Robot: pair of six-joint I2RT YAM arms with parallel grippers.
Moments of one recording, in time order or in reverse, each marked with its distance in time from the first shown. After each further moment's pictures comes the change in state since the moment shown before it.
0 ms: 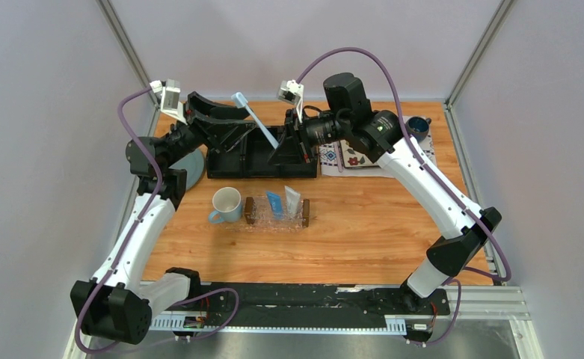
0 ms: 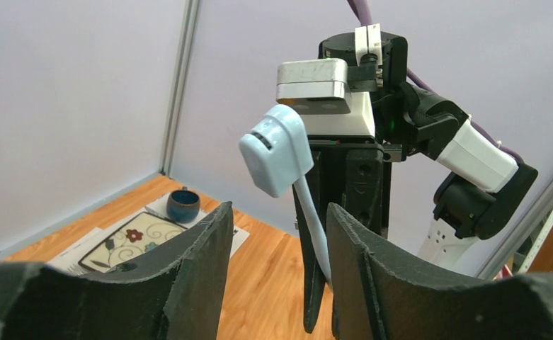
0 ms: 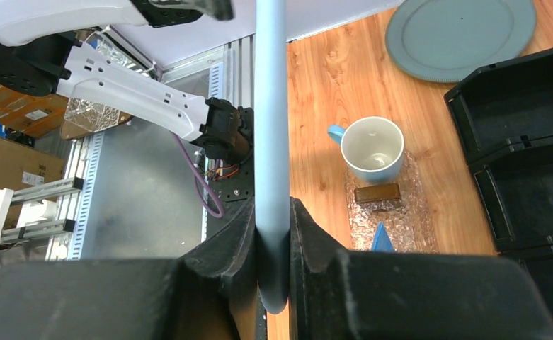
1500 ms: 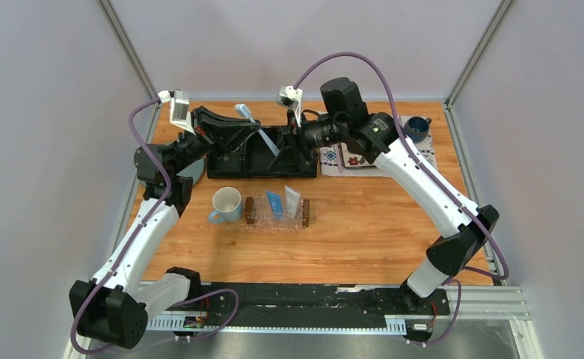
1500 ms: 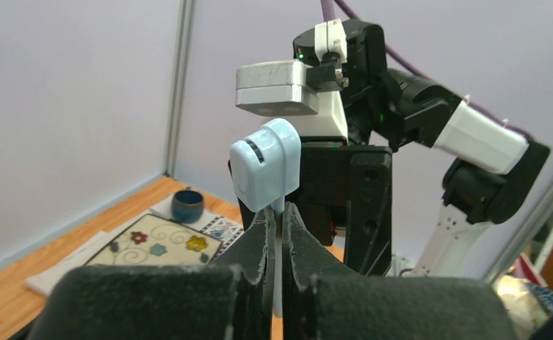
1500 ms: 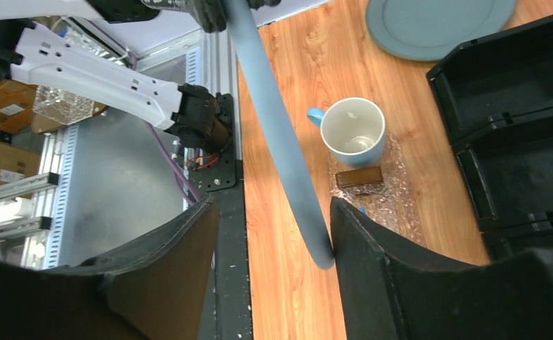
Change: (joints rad) left arm -0.057 -0.008 -0.070 0.067 -0.040 0.041; right arm -0.006 0.005 -0.053 0.009 0.026 -0.041
